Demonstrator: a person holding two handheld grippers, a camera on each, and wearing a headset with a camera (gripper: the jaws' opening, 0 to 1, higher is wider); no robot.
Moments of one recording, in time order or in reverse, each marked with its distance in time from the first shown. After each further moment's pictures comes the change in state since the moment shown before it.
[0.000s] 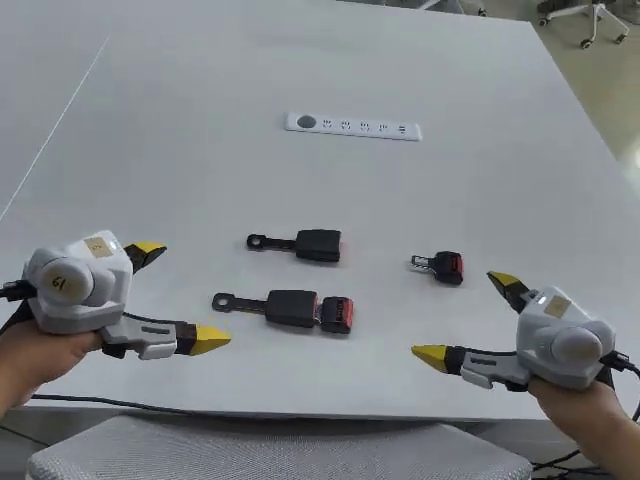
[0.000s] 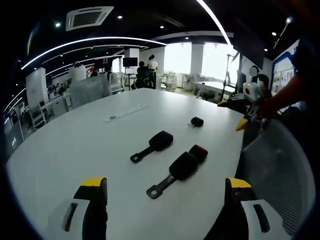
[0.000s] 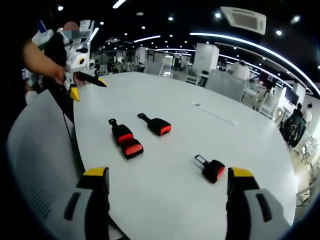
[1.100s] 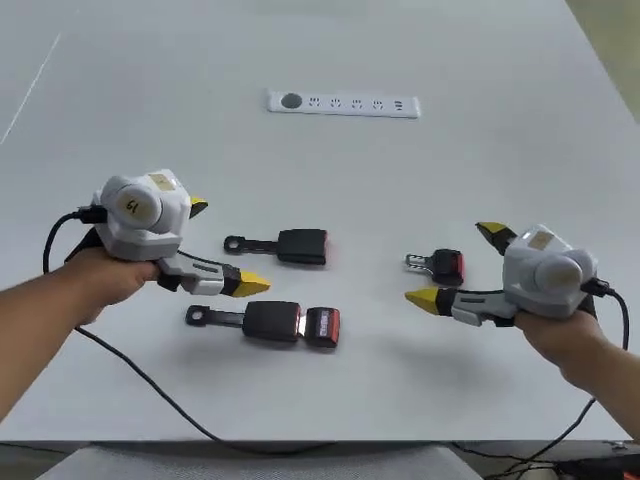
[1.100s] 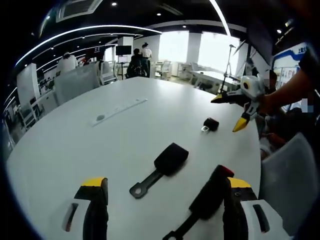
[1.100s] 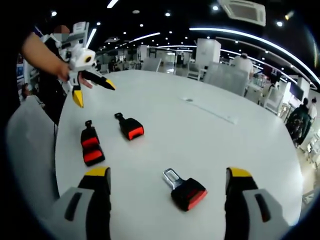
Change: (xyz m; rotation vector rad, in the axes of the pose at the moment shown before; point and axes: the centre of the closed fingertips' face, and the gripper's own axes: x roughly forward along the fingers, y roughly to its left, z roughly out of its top) left arm 0.116 0.032 0.039 0.003 0.112 -0.054; right arm 0.067 -0.071 0.011 0.013 0.025 0.054
